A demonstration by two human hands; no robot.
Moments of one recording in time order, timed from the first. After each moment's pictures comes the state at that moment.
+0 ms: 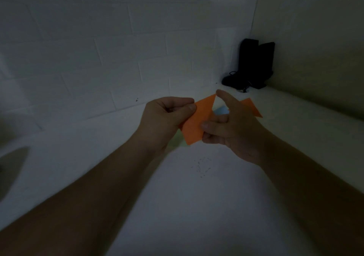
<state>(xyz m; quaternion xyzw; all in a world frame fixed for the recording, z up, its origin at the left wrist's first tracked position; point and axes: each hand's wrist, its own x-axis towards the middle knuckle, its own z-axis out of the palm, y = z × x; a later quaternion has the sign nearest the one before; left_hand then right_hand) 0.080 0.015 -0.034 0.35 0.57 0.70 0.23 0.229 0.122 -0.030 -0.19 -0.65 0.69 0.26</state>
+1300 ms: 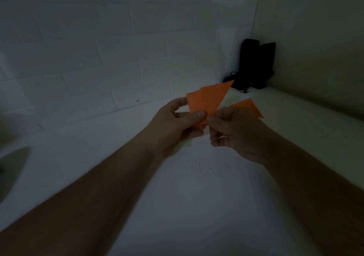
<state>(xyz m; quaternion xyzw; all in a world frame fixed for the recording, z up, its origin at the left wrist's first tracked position) 0.085 0.012 -0.032 0.35 0.52 0.67 0.40 0.231 0.129 -0.032 -0.20 -0.70 0.65 0.22</state>
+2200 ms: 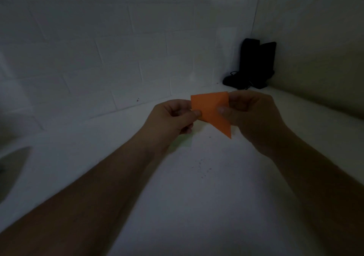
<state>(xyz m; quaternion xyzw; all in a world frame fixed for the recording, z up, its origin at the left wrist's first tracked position) 0.078 0.017 -0.037 0.38 0.58 0.66 0.29 0.242 0.138 -0.018 -0.19 -0.73 0.52 0.40</state>
